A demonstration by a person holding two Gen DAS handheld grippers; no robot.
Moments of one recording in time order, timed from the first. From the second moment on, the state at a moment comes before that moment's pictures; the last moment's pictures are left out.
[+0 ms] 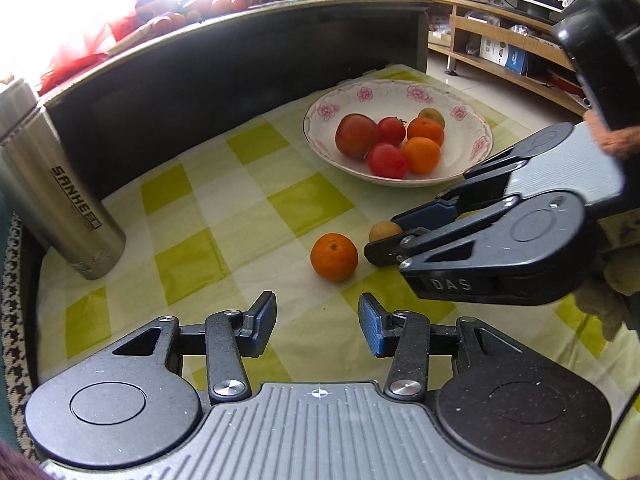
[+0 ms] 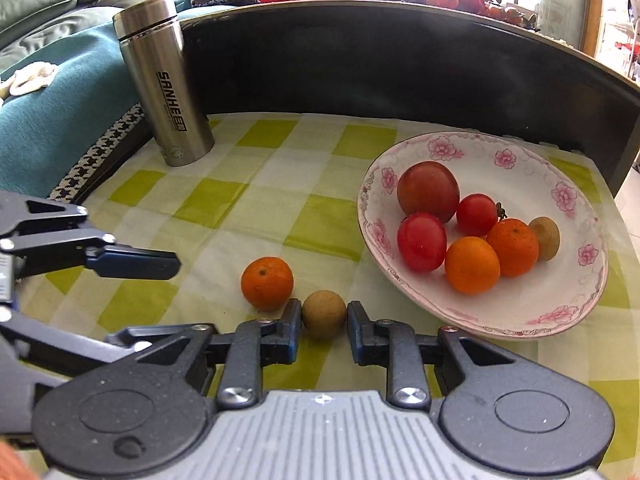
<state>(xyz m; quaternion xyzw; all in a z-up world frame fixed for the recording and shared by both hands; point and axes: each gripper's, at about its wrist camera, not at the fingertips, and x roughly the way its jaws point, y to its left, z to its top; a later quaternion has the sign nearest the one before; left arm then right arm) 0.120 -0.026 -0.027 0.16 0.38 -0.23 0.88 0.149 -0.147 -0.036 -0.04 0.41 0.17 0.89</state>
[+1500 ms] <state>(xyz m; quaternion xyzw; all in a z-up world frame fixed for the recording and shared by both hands) 0.055 -0.054 -0.038 0.18 0.40 -0.29 0.85 0.067 -0.197 -0.027 -0.05 0.45 0.16 0.88</state>
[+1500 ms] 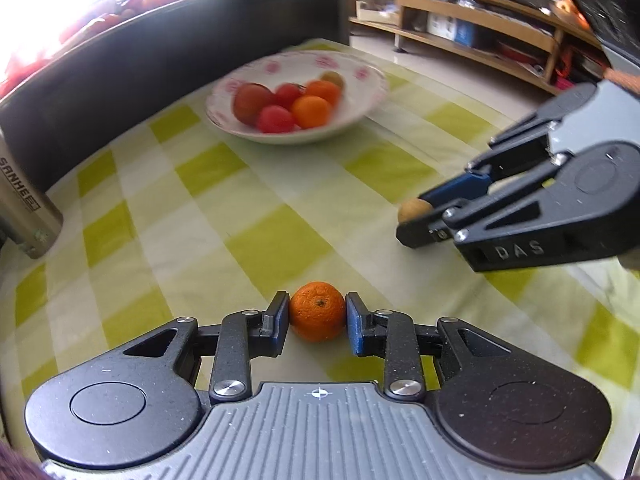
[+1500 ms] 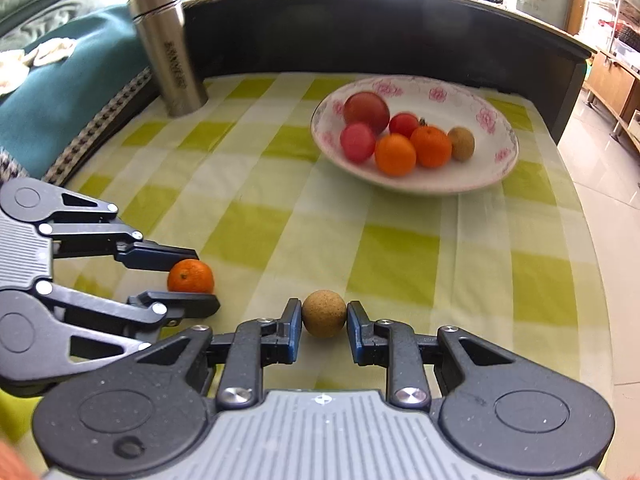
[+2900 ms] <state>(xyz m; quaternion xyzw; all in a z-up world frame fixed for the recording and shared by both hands) 0.048 -0.056 -0.025 0.16 0.39 -0.27 0.86 0.054 -0.181 -0.019 -0.06 0.42 0.17 0.89</state>
